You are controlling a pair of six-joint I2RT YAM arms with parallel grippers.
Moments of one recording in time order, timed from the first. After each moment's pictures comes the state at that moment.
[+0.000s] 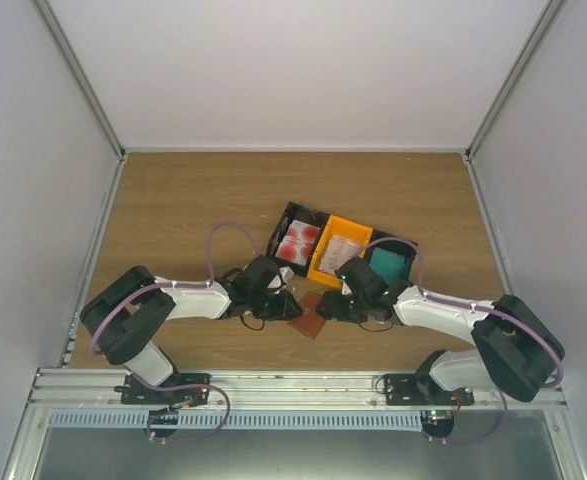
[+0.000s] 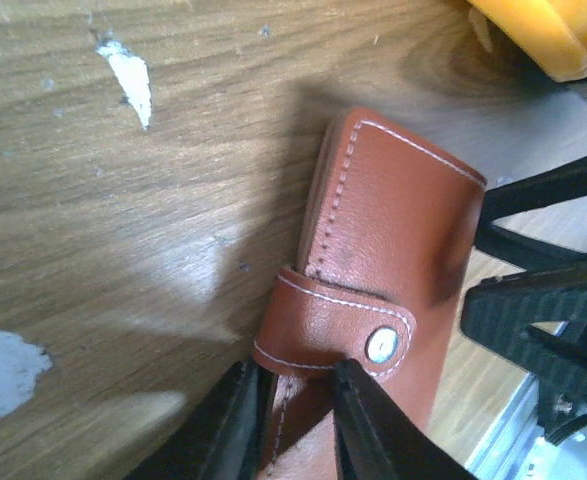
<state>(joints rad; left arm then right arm) -0.79 1.59 0.61 0.06 0.43 -0.77 0.75 1.33 0.54 -0.26 -0.23 0.78</state>
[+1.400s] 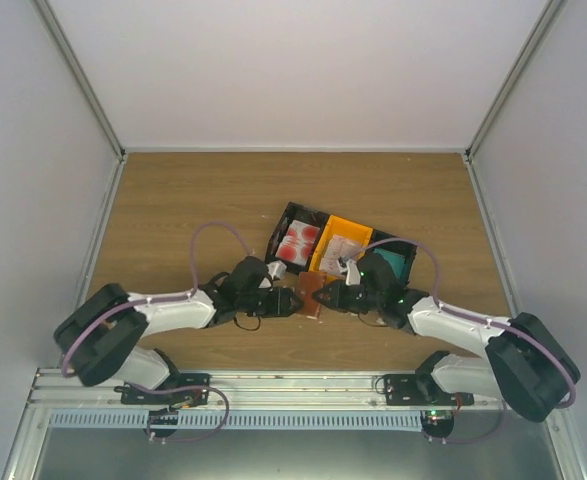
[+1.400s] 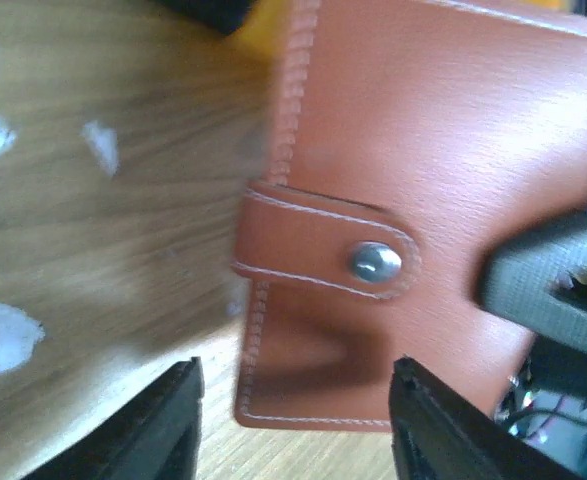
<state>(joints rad) -0.79 1.47 0.53 0.14 0.39 -0.82 0.66 1.21 0.39 0.15 -0.48 0.87</state>
